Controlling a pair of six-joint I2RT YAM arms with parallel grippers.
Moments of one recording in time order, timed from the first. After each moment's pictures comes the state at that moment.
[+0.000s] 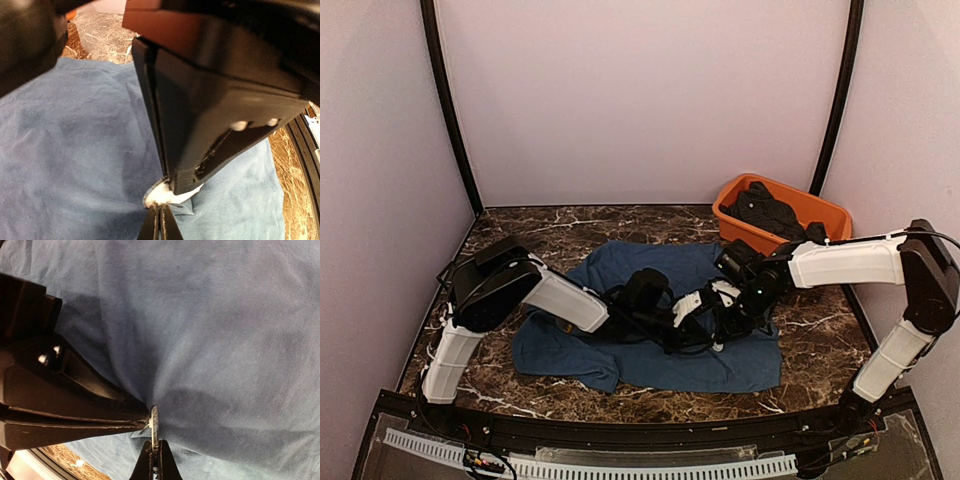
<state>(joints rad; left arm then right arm) -0.99 2.29 1.33 0.44 0.55 0.09 0.77 1.61 0.97 -0.68 -0.20 0.40</state>
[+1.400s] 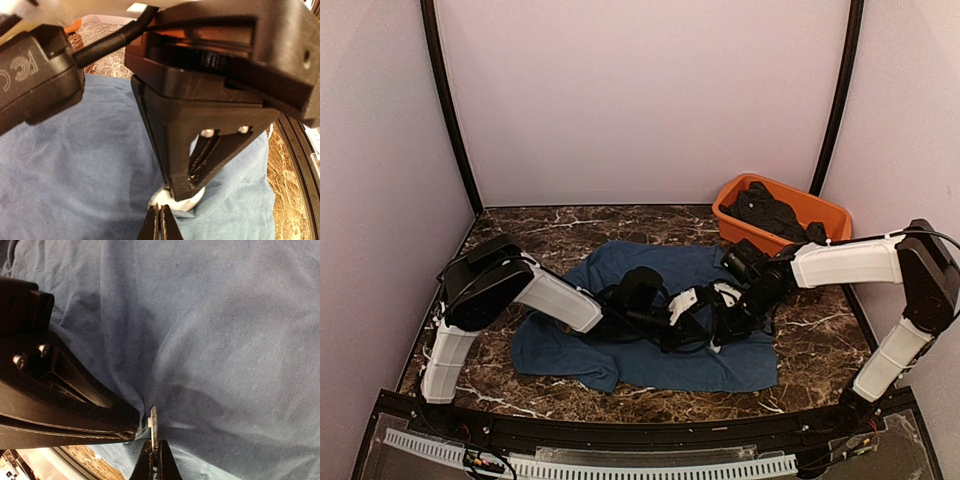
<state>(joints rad) -0.99 2.24 1.27 0.50 0.53 0.08 0.71 1.61 0.93 -0.63 -0.34 0.39</state>
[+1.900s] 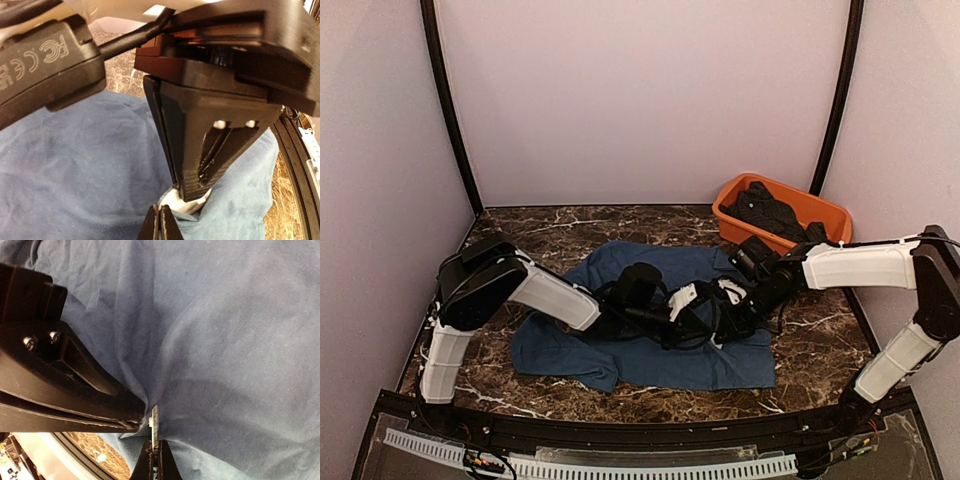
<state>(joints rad) -0.99 2.21 1.26 0.50 0.53 0.08 0.70 1.54 0.90 -0.62 -0.38 0.38</state>
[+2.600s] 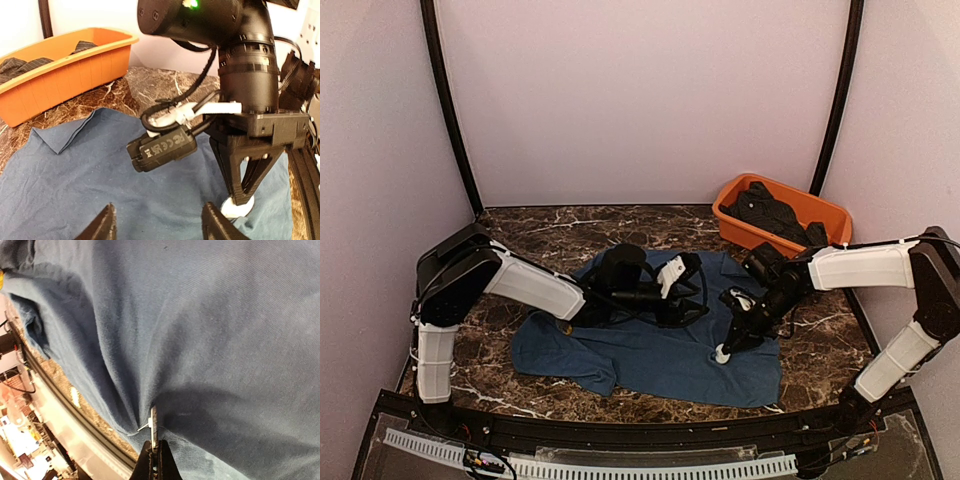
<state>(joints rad) -0.96 2.09 1.20 0.58 0.42 0.08 0.61 1.53 0.83 -0.66 -0.57 0.40</state>
